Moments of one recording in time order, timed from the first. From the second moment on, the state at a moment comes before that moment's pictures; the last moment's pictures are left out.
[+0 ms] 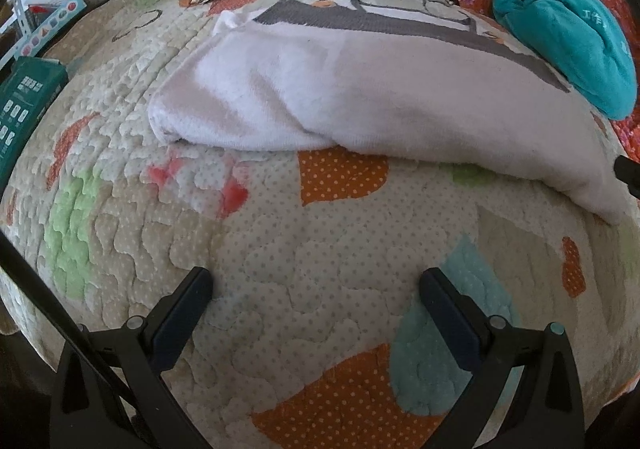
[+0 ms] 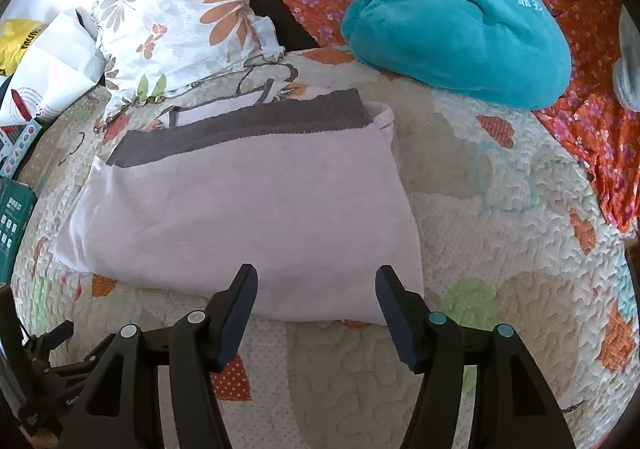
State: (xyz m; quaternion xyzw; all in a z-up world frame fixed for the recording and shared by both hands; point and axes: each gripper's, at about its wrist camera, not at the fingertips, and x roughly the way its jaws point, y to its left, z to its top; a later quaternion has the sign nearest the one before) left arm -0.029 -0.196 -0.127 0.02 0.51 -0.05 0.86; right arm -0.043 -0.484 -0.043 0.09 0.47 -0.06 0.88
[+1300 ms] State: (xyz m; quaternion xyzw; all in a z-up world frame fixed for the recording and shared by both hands) left arm 0.069 0.057 -0.020 -0.18 0.44 0.15 0.87; right arm -0.008 -0.217 -0.058 -0.16 0.45 0.19 0.86
